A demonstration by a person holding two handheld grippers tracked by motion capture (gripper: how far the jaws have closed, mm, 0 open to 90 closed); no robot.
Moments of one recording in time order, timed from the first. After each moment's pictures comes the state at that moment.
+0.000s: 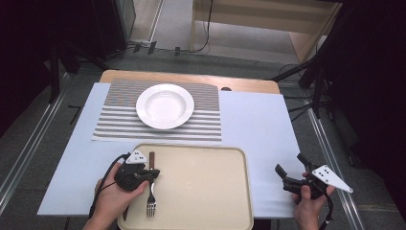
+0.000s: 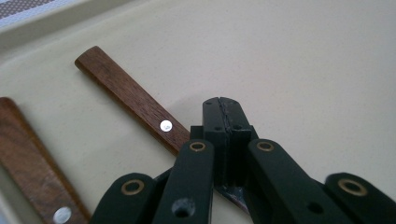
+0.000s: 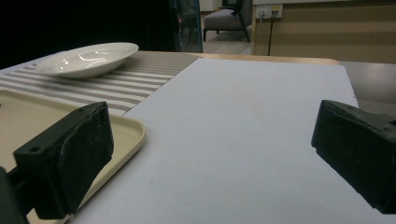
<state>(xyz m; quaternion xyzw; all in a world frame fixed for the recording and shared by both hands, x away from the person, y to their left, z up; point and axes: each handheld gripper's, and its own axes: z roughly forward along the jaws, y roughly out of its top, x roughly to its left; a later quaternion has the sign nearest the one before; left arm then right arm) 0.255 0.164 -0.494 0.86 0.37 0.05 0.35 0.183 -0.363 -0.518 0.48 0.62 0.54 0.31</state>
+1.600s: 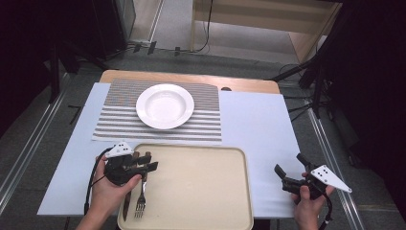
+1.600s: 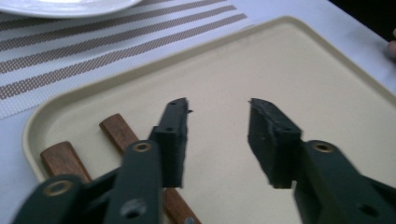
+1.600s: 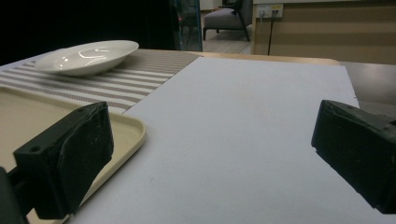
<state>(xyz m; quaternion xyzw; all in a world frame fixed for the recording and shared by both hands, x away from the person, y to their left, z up) 0.262 0.182 -0.468 0.81 0.38 0.04 0.46 0.183 -0.361 -0.518 0.48 0.62 0.54 0.32</state>
